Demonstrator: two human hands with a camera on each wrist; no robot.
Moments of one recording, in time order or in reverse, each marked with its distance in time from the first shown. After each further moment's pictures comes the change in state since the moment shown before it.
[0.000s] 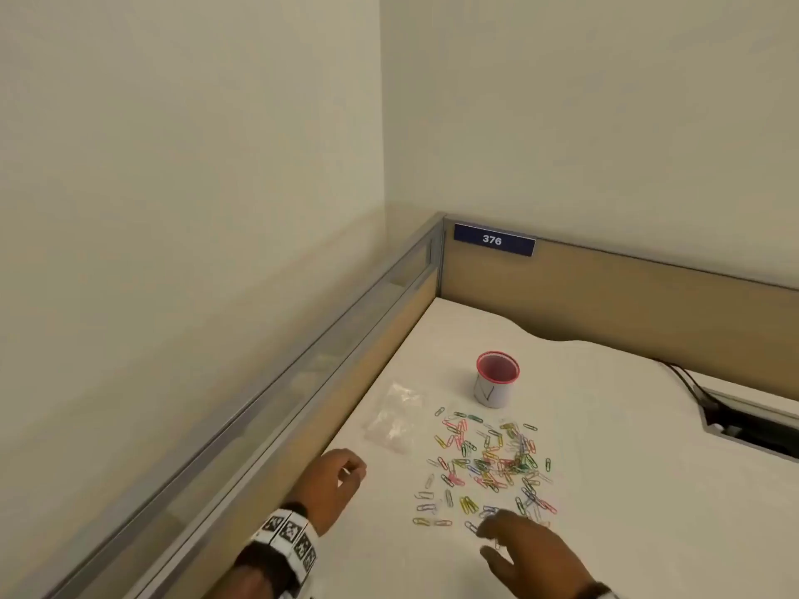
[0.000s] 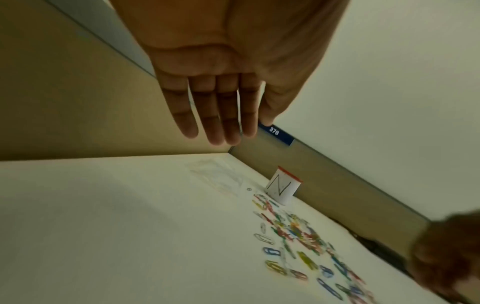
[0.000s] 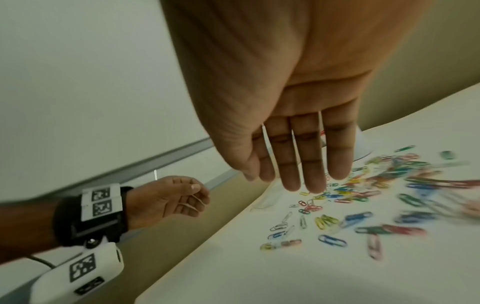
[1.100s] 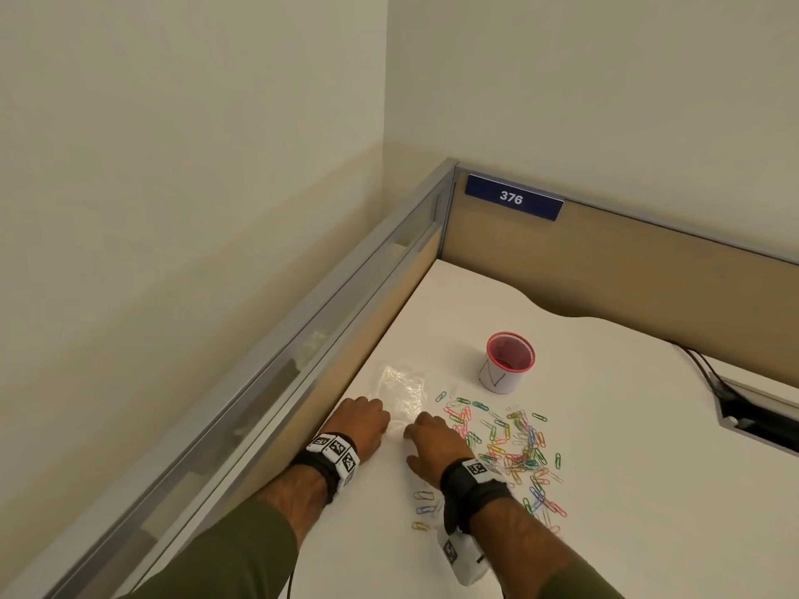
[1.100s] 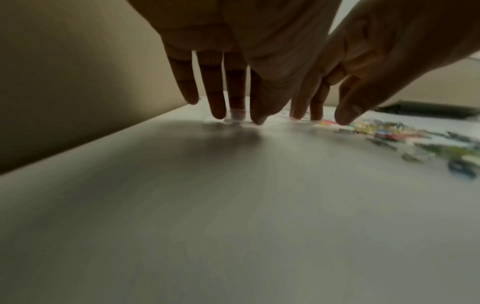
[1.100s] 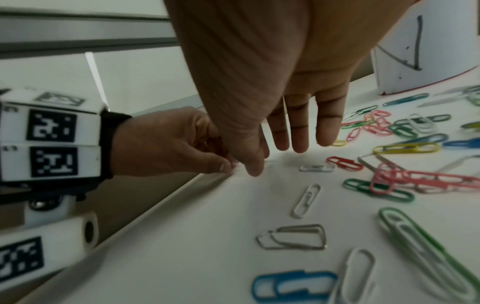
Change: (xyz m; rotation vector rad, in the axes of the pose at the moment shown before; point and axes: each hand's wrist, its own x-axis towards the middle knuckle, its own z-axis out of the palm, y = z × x) left_hand 0.142 -0.014 0.042 0.869 -0.305 0.281; right_hand 0.209 -0.056 0.029 -0.095 -0.093 0.042
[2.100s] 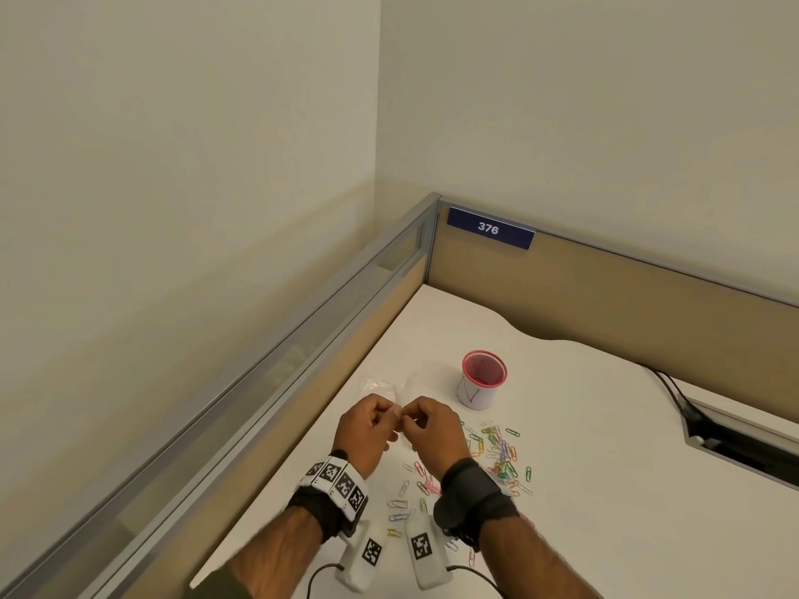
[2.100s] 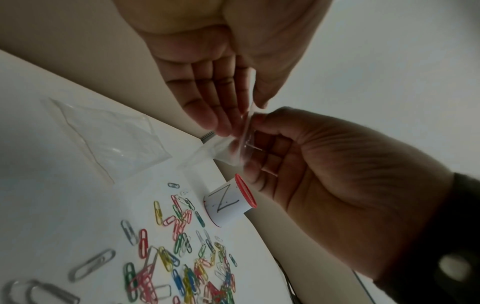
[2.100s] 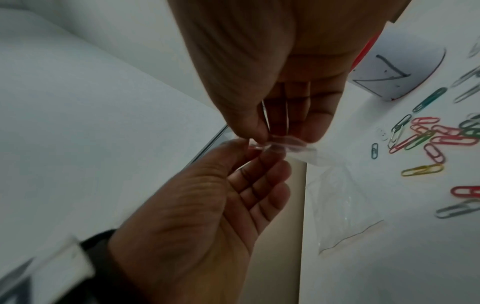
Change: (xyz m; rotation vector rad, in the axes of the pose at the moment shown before) left_hand -0.043 0.075 -0.056 -1.242 0.462 -0.343; right_hand -0.054 -0.005 -0.067 0.808 0.423 0.088
